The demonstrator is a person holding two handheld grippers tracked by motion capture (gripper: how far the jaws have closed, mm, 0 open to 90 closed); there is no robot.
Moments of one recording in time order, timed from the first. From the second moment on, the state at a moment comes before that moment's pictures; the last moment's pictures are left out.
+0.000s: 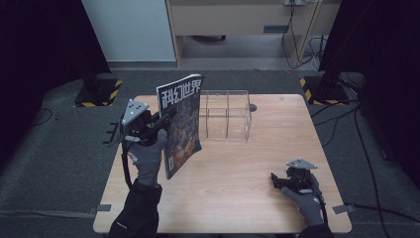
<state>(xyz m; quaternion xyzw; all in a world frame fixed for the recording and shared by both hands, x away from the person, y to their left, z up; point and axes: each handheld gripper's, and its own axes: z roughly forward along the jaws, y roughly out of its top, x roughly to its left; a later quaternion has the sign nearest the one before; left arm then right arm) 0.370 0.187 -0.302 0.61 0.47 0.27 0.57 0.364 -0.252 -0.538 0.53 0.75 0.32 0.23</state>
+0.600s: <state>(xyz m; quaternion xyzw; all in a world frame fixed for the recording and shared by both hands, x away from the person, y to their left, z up) 0.401 0.186 -0.295 0.61 0.48 0.29 0.56 0.364 -0.250 -0.538 0.53 0.75 0.32 0.22</state>
